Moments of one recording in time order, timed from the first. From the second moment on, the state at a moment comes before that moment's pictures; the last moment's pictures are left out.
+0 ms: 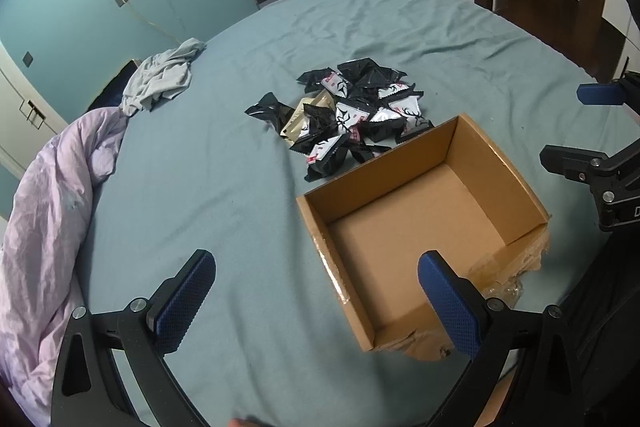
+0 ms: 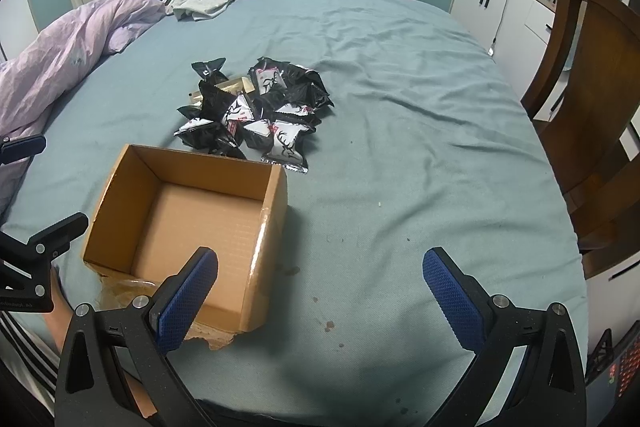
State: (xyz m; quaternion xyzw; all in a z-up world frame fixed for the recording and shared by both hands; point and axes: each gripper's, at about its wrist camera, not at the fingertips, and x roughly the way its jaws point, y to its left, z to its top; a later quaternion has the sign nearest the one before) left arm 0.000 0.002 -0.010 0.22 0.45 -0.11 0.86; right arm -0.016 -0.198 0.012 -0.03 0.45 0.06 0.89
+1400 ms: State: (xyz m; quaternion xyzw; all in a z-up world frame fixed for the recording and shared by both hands) left arm 0.019 0.004 -0.031 0.18 0.53 -0.12 0.82; right arm 0.051 -0.186 0.004 -0.01 0.48 0.11 0.87
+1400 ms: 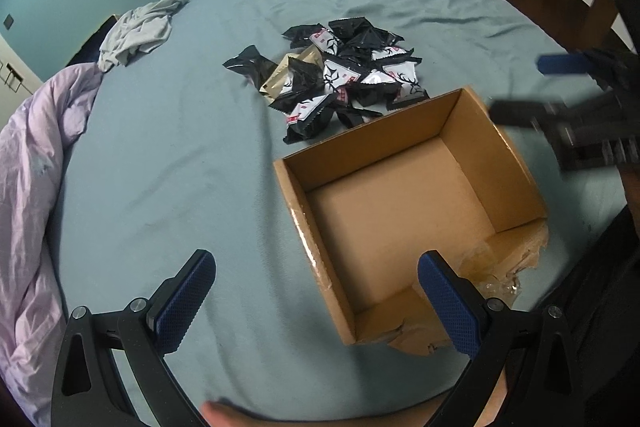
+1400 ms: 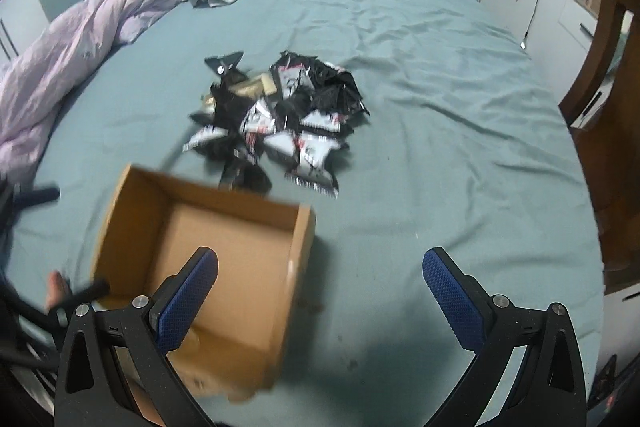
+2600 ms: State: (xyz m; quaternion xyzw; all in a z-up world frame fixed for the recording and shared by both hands) left arm 0.038 0.026 -0.029 0.09 0.55 -0.12 0.82; right arm 0.213 -0.174 -0.097 0.05 0.59 0.11 0.80
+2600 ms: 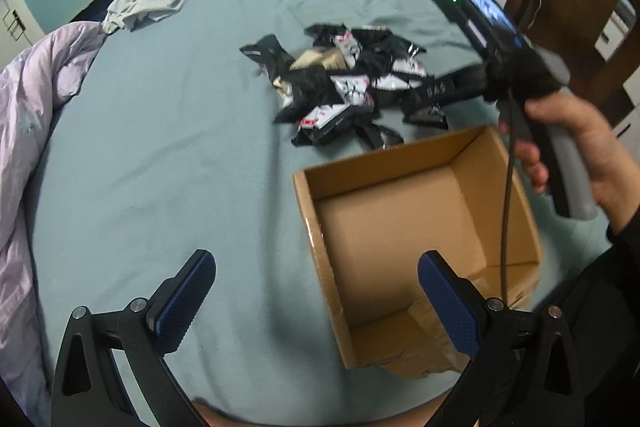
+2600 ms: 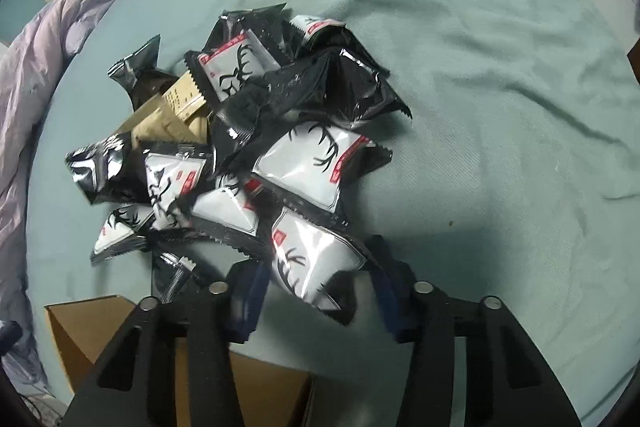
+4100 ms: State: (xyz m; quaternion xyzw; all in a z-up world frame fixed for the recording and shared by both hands) left arm 0.147 -0.009 -0.045 0.05 0.57 -0.08 0.82; right arm -0.001 -0.261 0.019 0.18 0.45 0.10 0.87
